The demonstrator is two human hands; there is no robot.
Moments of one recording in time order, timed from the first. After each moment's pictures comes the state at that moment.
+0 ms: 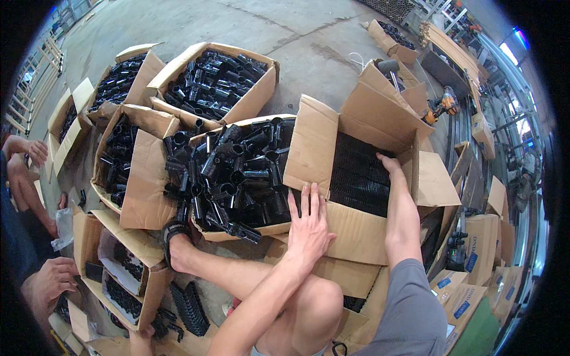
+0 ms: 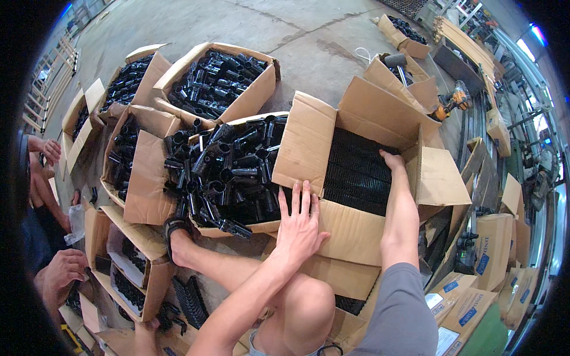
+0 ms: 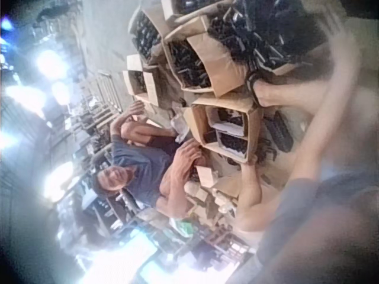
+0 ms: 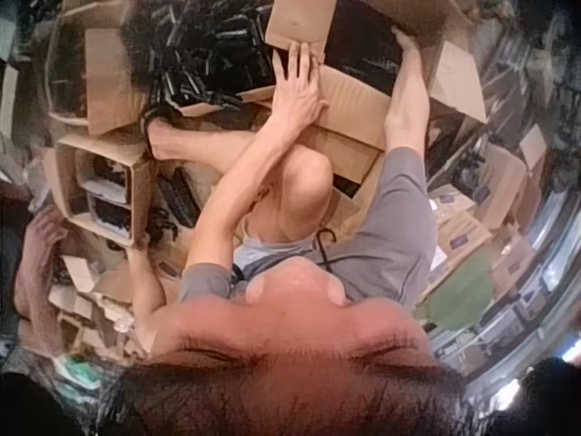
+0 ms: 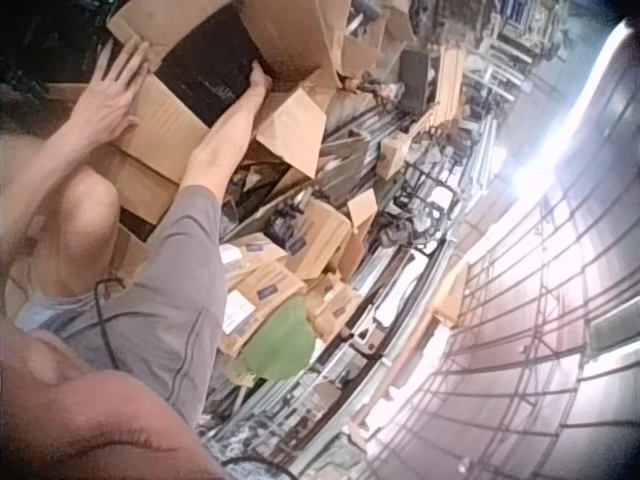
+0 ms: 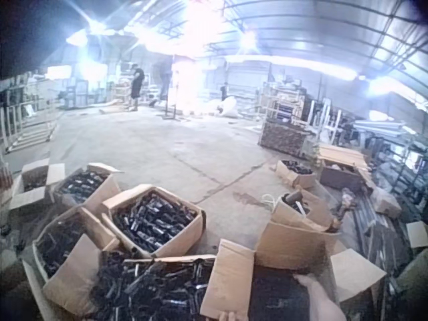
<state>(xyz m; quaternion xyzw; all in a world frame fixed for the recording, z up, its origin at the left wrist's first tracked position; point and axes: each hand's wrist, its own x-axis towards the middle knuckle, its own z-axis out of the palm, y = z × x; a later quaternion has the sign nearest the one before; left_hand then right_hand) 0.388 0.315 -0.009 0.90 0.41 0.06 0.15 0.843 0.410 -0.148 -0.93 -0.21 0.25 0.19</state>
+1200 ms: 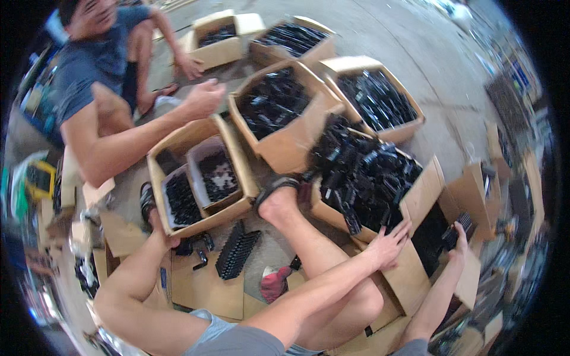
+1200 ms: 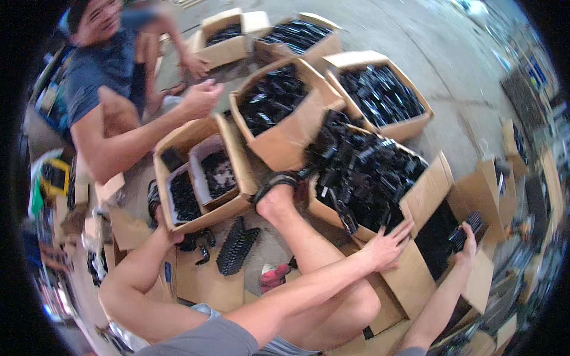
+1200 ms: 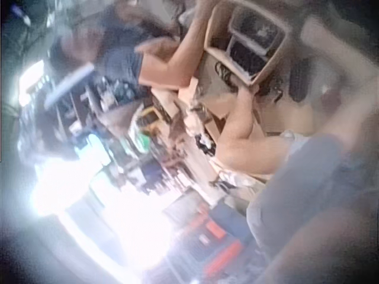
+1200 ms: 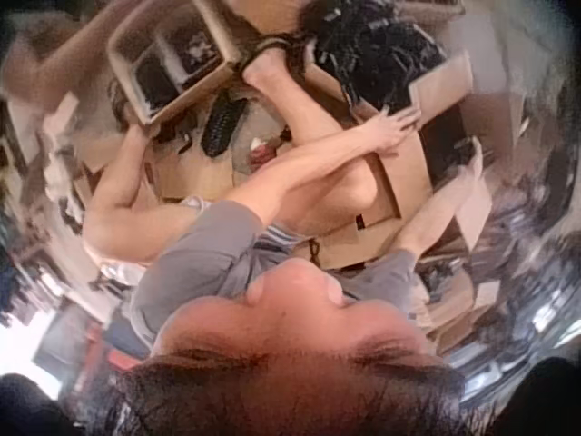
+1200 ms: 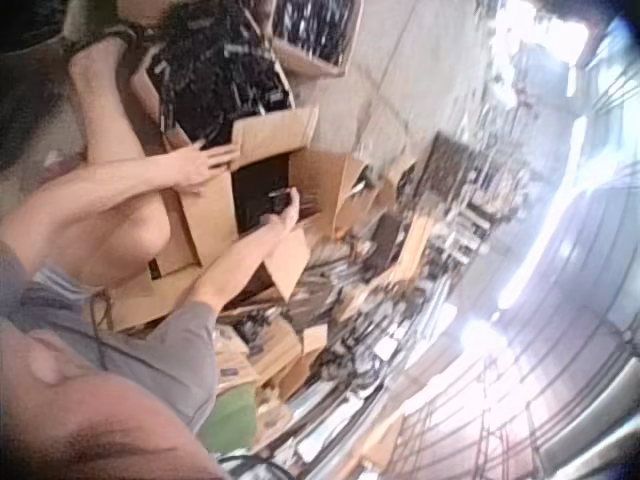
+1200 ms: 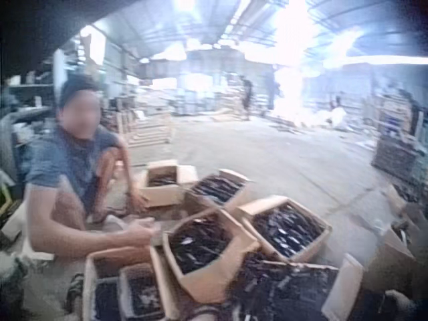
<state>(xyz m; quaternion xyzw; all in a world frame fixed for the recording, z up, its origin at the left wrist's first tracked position) 0.379 0.308 -0.023 0.88 0.37 0.13 0.25 0.743 0.379 -0.006 -0.68 -0.17 0.48 0.53</state>
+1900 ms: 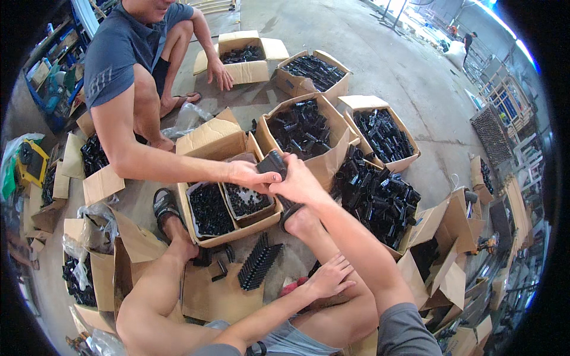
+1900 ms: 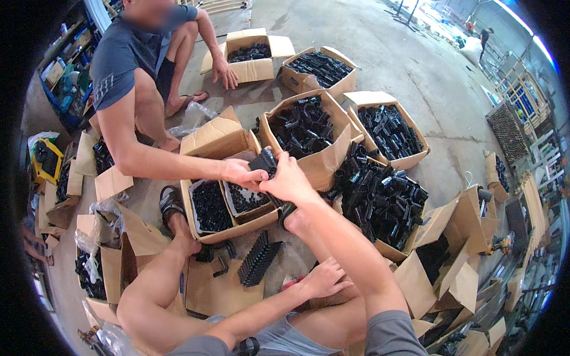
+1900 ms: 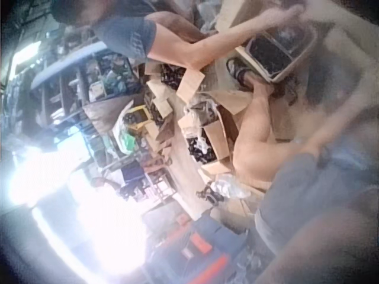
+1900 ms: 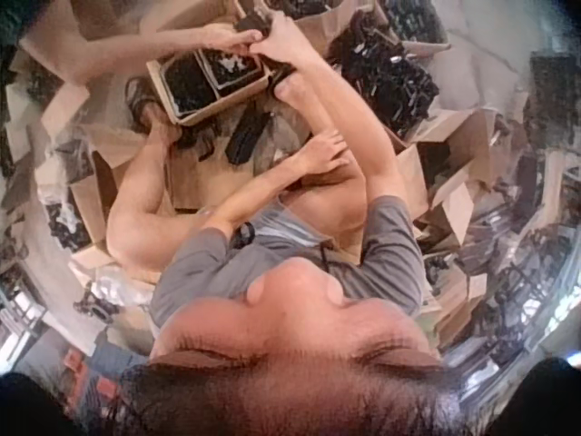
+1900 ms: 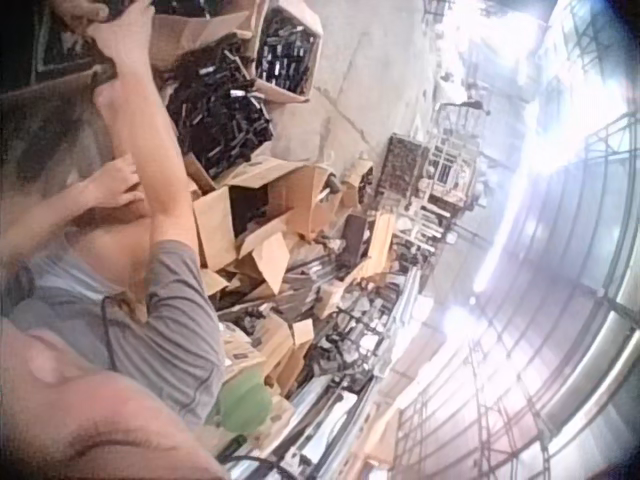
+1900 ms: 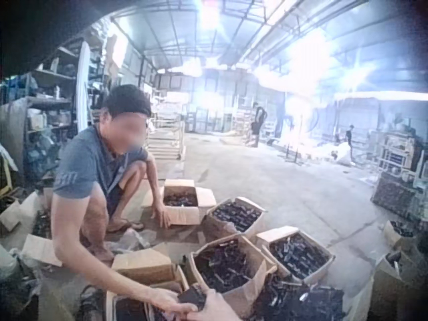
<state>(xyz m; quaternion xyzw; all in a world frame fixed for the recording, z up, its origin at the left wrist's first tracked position) 0.171 0.169 -0.021 0.75 0.44 0.41 0.27 0.064 0.355 0.095 -0.44 -0.81 0.38 0.09</state>
